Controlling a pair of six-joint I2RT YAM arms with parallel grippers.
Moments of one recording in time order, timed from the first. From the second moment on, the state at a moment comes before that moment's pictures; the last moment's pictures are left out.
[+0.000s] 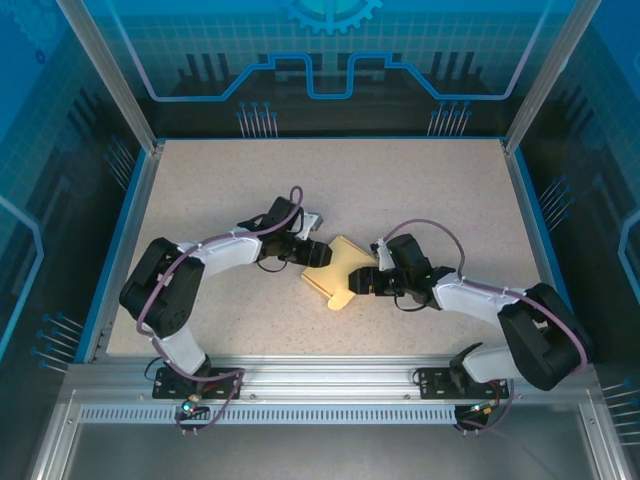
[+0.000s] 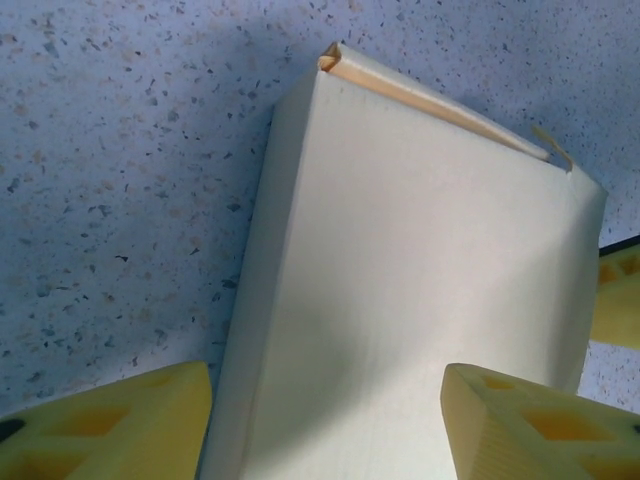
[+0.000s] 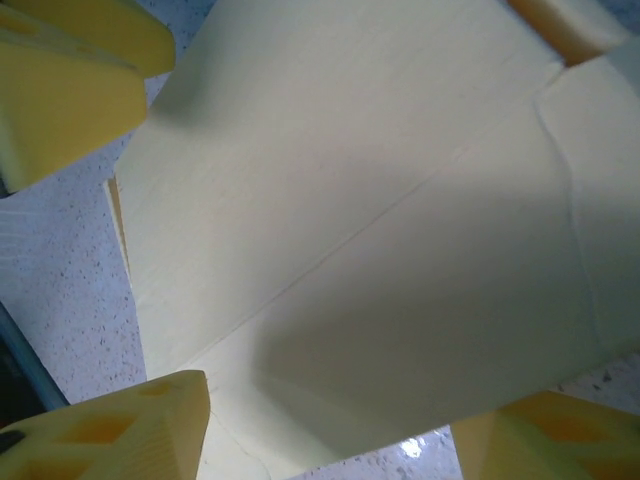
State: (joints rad) left arm -0.50 1.72 1.00 -0.26 0.42 -0.33; right arm 0.54 1.37 0.52 0.00 -0.41 0.59
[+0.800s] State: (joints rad) left arm -0.49 1.76 0.97 -0.20 0.43 -0.35; right arm 0.51 1.40 0.44 0.28 -0.47 0.74
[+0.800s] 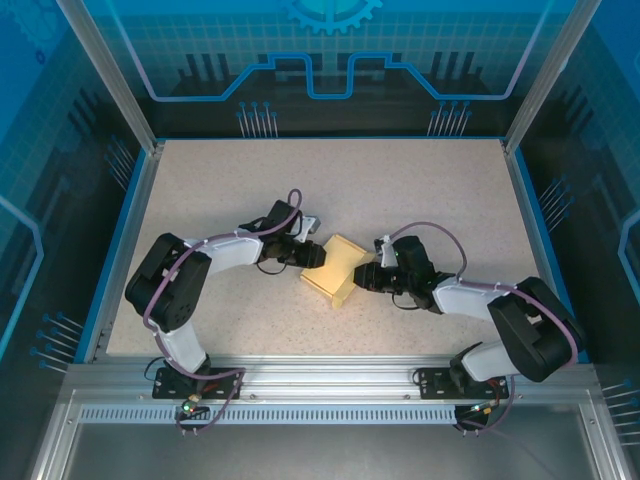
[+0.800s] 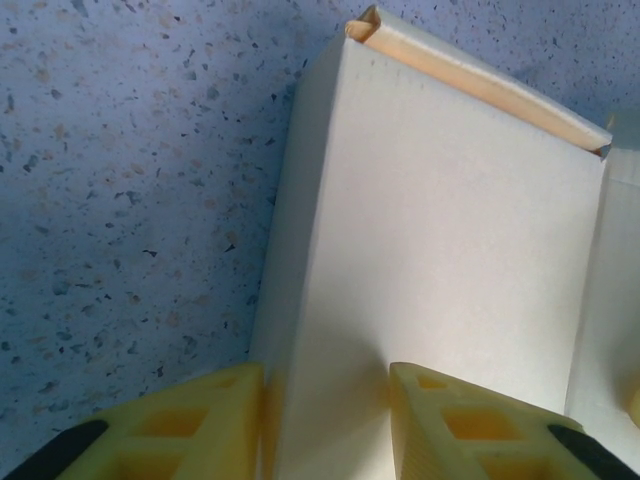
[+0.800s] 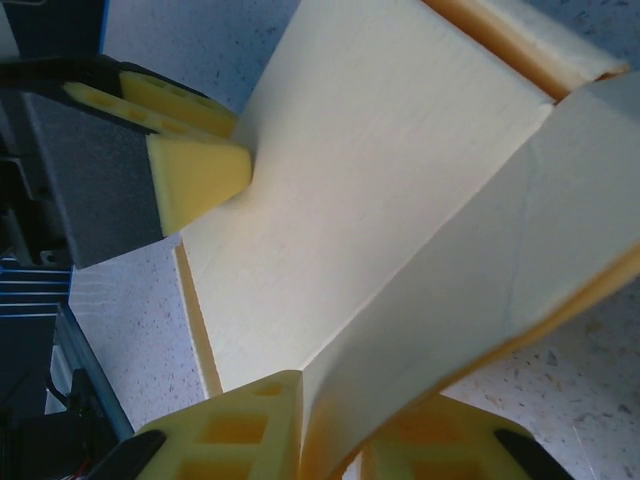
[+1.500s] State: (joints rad) left arm -0.51 1.75 0.95 -0.16 0.51 -0.40; right arm 0.51 1.19 0.43 0.27 -0.45 0.77
